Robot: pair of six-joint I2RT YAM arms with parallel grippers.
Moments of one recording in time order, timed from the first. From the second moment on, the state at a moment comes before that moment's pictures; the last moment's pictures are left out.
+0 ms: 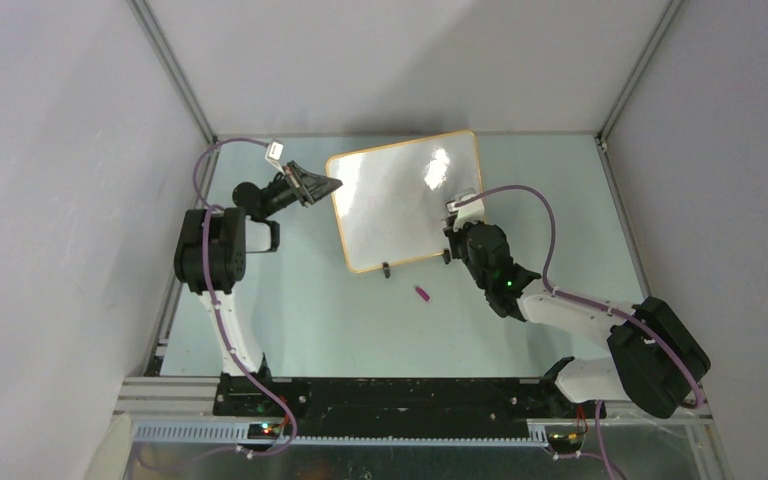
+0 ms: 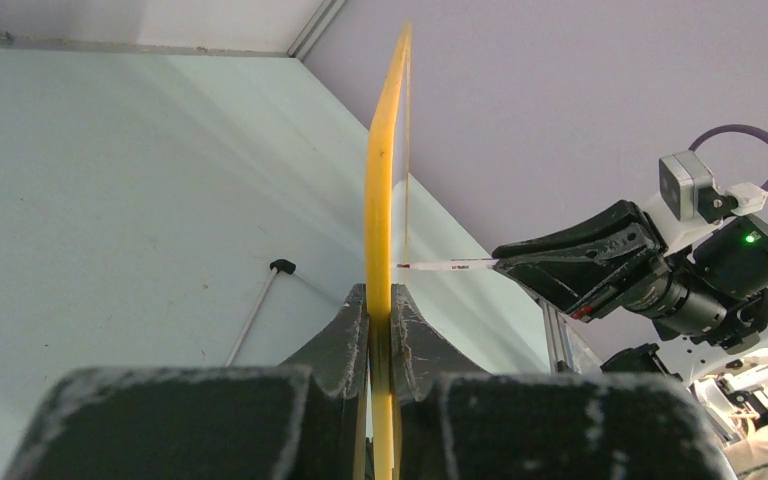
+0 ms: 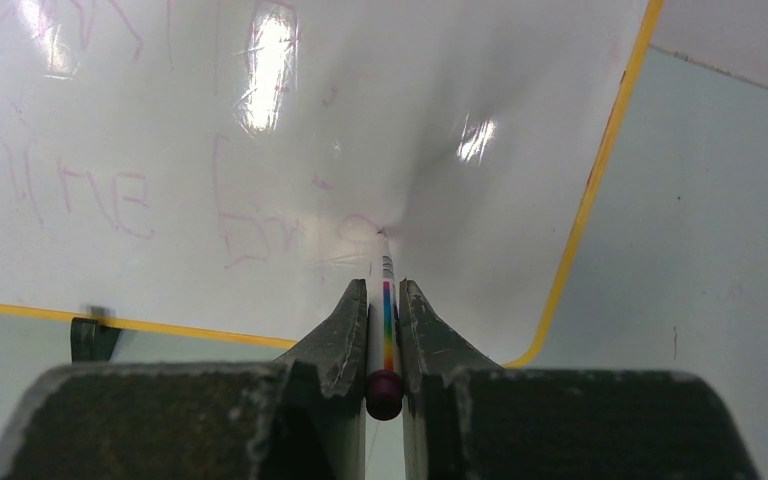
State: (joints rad) left arm 0.02 2.05 0.95 1.49 1.07 -1.08; right arm 0.70 1.31 0.62 0.46 0.39 -0.04
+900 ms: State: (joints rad) left arm 0.02 2.05 0.95 1.49 1.07 -1.08; right arm 0.76 1.30 0.61 0.38 0.44 -0.03
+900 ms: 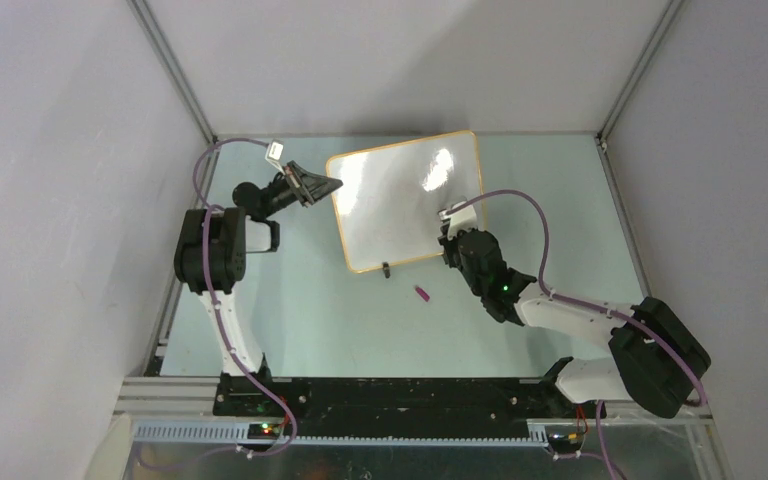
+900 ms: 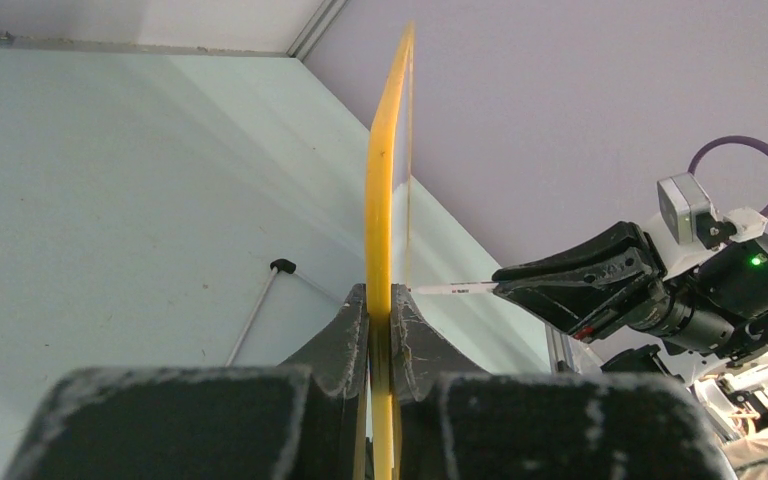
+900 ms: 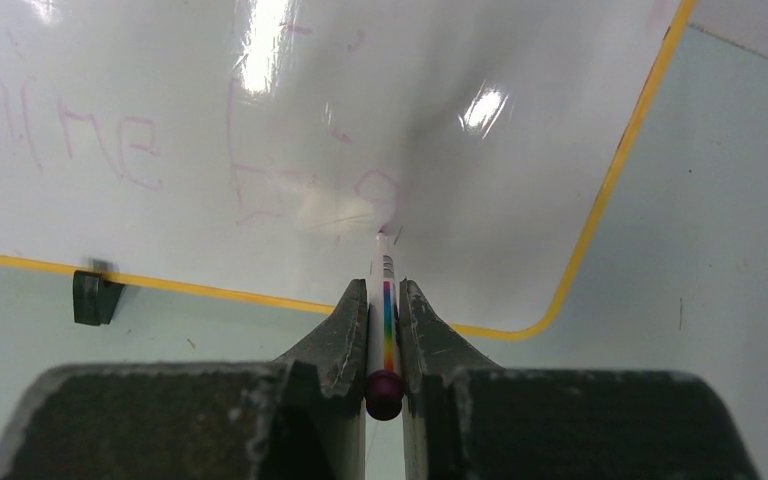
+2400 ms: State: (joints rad) left arm 0.02 2.05 0.95 1.49 1.07 -1.08; right arm 0.78 1.33 0.62 0.40 0.42 -0.06
